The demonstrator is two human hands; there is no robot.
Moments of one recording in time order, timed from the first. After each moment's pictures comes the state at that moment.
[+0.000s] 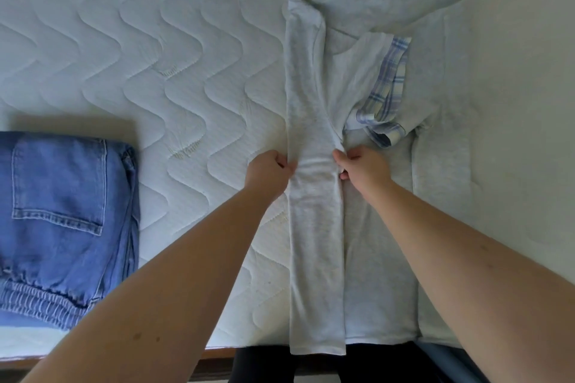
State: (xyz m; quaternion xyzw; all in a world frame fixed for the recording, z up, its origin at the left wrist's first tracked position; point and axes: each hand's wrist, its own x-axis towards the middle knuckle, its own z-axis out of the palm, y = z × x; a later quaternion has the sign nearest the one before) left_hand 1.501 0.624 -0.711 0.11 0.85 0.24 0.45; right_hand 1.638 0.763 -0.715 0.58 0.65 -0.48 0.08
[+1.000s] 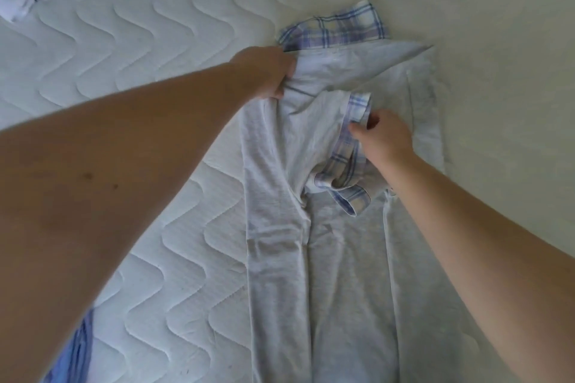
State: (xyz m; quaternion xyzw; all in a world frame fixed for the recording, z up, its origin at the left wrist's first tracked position) left_hand 1.354 0.876 -0.666 0.58 0.77 -0.12 0.26; right_hand 1.591 0.935 -0.692 0.57 0.72 -0.38 0.06
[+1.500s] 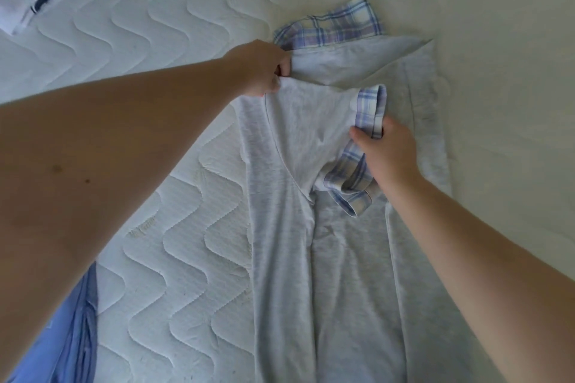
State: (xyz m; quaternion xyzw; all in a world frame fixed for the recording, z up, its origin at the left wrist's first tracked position) left_hand 1.346 0.876 -0.663 0.53 0.79 -0.04 0.31; right_hand 1.609 0.913 -0.691 0.57 0.65 -0.49 -0.10
